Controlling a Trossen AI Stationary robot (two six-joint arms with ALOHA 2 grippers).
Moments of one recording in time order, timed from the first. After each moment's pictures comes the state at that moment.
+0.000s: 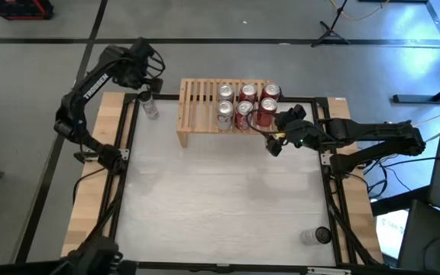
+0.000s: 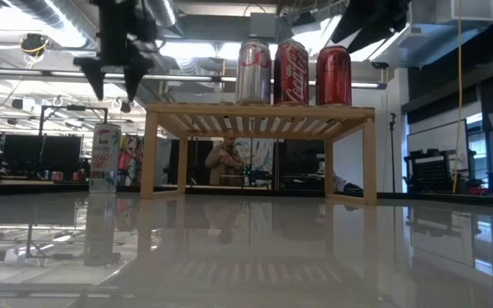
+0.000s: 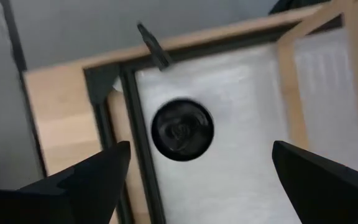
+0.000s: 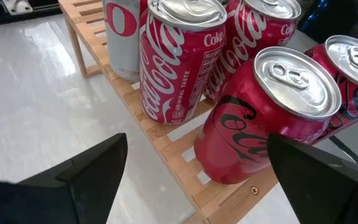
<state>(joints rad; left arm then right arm) 1.04 1.49 1.58 -1.39 -0.18 -0.33 0.05 1.14 1.16 -0.76 0.60 0.31</state>
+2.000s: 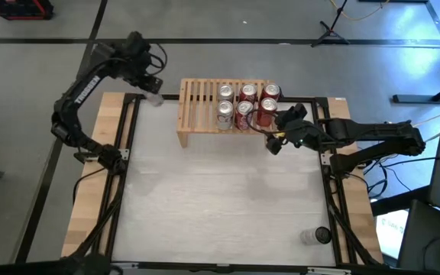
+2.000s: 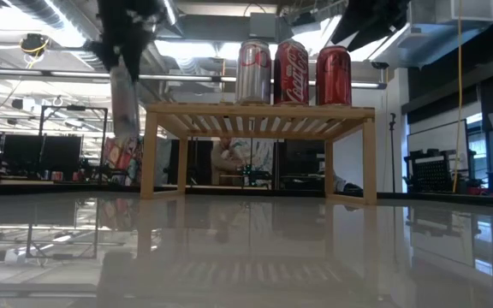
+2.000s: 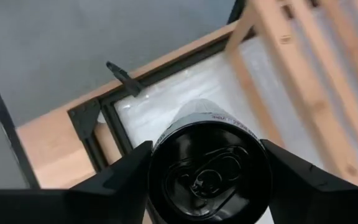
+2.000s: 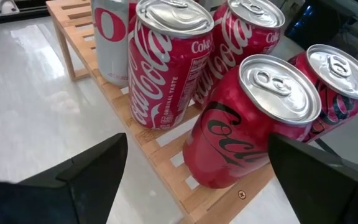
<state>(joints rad) 0.99 1.44 1.67 -1.41 -0.11 -0.14 0.04 1.14 1.16 -0.75 0.64 0.28</state>
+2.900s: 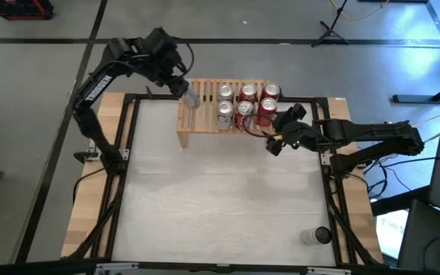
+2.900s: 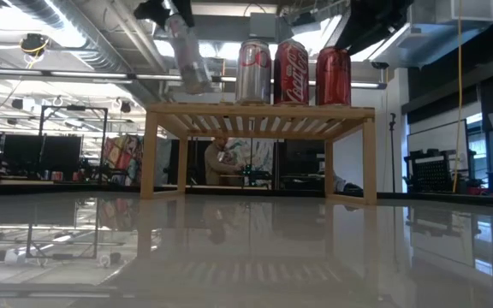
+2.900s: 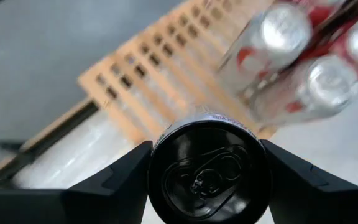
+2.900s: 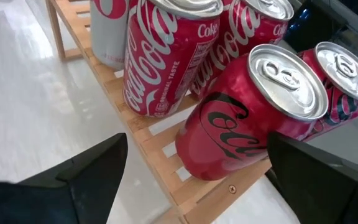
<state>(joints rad) 0.60 1.67 2.23 -1.54 -0.02 -0.30 0.04 1.17 1.16 -0.79 0.66 0.23</state>
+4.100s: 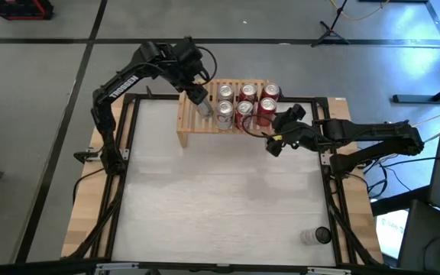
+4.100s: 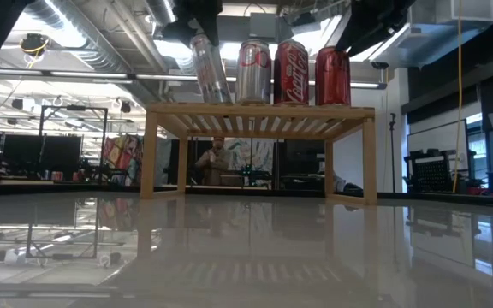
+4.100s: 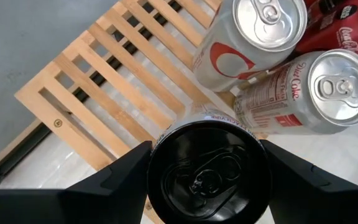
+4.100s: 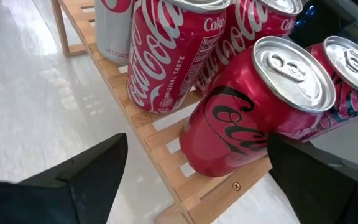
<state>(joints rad) 0.54 1.84 2.29 -1.52 0.02 -0.28 0.04 1.17 1.16 -0.79 0.64 0.23</state>
